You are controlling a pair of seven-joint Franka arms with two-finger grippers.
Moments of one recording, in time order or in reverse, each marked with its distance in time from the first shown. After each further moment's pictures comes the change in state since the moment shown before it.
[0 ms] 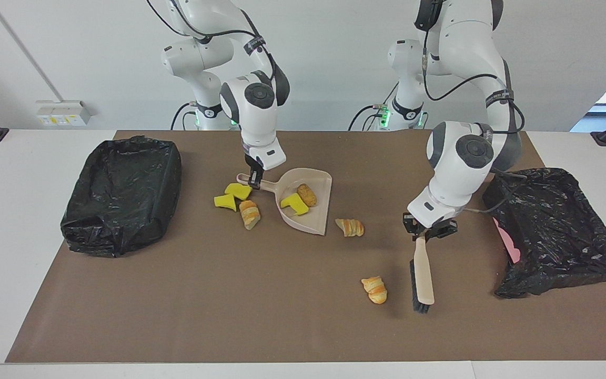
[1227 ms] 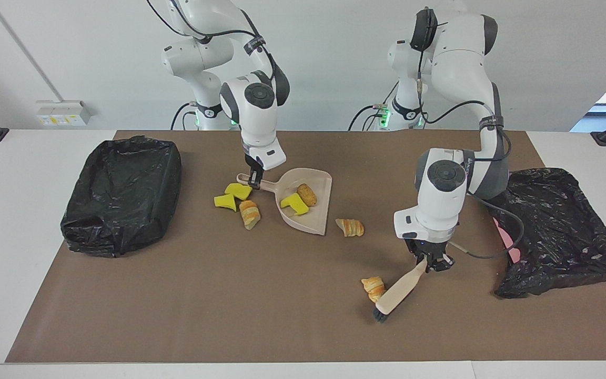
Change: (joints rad) left arm -0.016 0.135 -0.027 0.100 0.236 0.057 0.588; right arm 0.000 0.000 0.000 0.000 0.000 0.000 0.000
